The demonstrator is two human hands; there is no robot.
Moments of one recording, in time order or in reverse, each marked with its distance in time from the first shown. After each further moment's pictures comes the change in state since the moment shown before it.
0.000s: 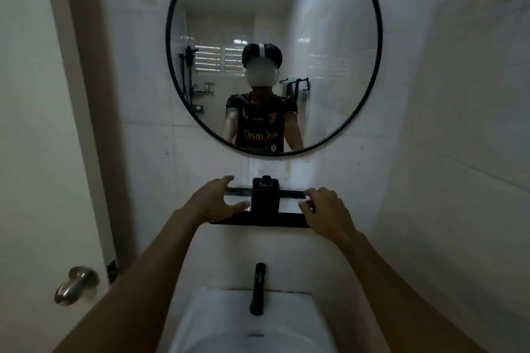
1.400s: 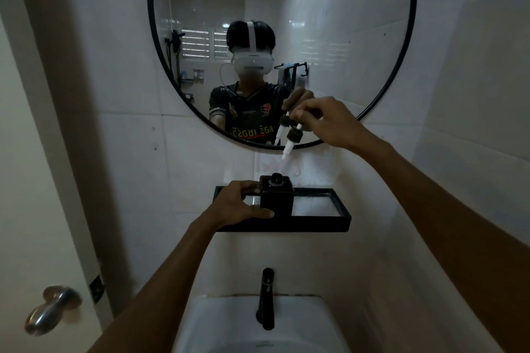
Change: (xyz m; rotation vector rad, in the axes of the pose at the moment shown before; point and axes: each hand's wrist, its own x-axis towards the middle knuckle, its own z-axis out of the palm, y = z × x) left_hand 0.059 -0.022 0.050 -0.554 -0.113 0.078; right_hand 0.126 -0.063 -0.091 0.390 0.042 -0.246
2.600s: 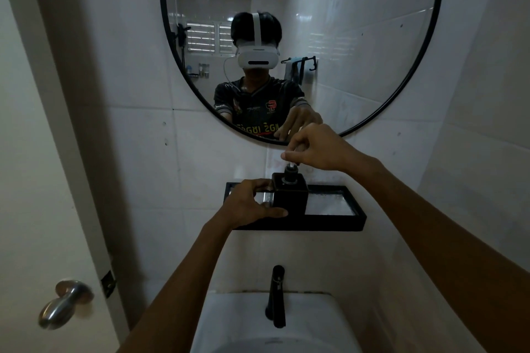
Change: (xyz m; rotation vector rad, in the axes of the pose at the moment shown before) left_hand -0.003 0.000 0.003 0.037 0.041 0.012; right_hand -0.003 0.016 0.058 -0.182 -0.251 0.021
